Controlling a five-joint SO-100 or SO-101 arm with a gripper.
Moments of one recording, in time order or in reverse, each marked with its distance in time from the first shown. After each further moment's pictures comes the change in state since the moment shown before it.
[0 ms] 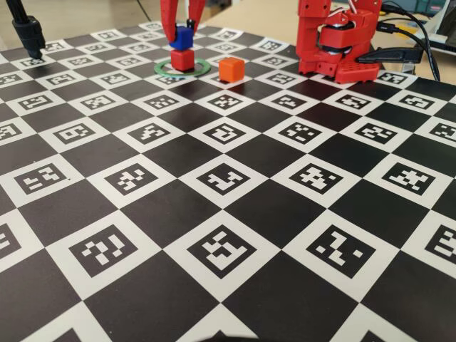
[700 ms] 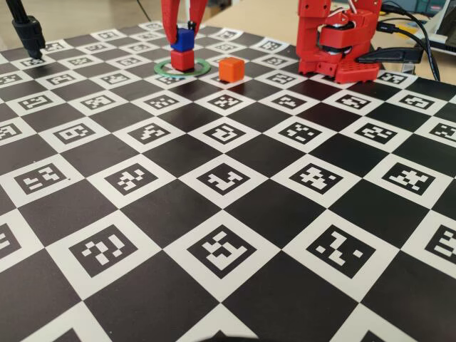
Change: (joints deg) arm 0.0 0.0 1.1 -0.7 0.0
